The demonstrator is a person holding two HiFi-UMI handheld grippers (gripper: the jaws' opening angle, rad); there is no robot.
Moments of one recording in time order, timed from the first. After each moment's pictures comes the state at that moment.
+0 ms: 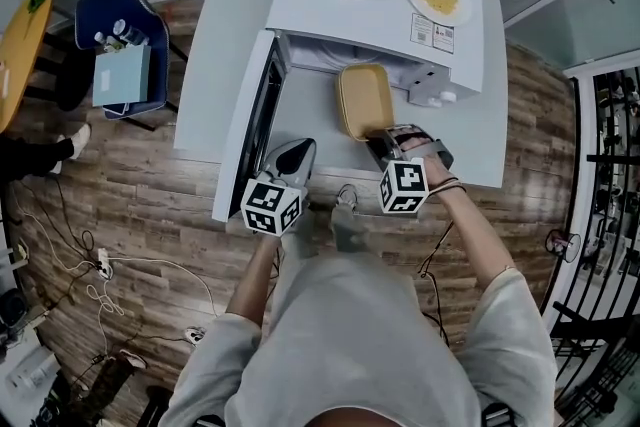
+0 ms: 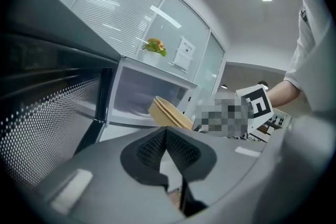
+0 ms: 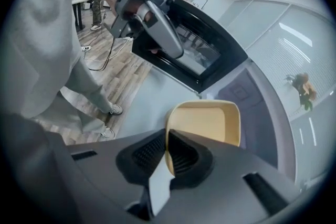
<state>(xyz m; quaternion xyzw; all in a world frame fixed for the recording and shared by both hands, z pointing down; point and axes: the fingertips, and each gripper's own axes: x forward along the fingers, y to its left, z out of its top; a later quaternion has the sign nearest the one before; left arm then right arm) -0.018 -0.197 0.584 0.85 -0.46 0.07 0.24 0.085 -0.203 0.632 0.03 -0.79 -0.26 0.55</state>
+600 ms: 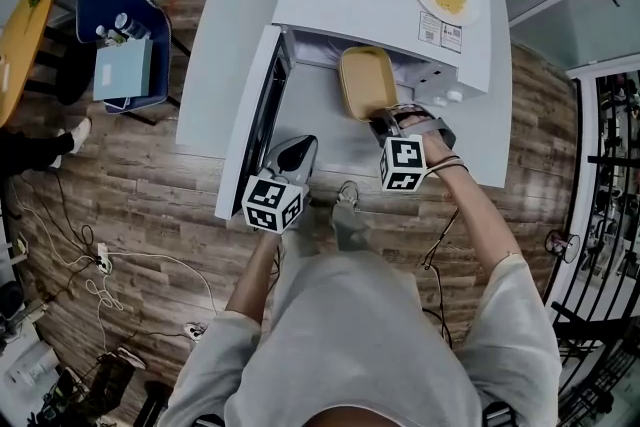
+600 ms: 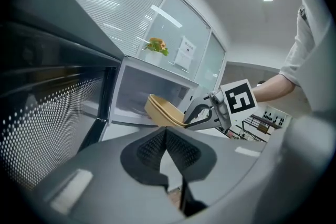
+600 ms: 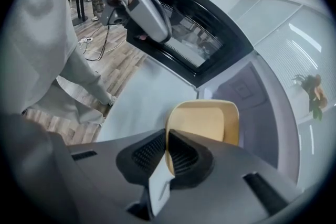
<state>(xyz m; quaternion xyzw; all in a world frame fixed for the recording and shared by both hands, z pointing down) -0.025 -0.197 0.588 0.85 -0.46 0.07 0.24 0.078 -0.239 0.640 0.02 -0.76 -0.27 0.59</state>
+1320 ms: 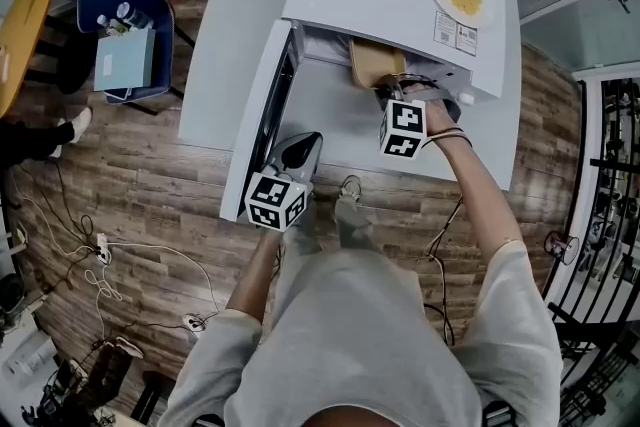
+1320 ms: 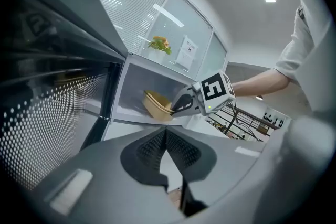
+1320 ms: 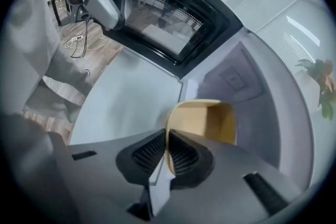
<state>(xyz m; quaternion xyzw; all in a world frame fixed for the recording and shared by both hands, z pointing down) -0.031 -0.201 0.595 0.85 -0.46 0.07 0.25 0.062 -0.309 0.642 0.05 -0.75 -0.26 0.61</state>
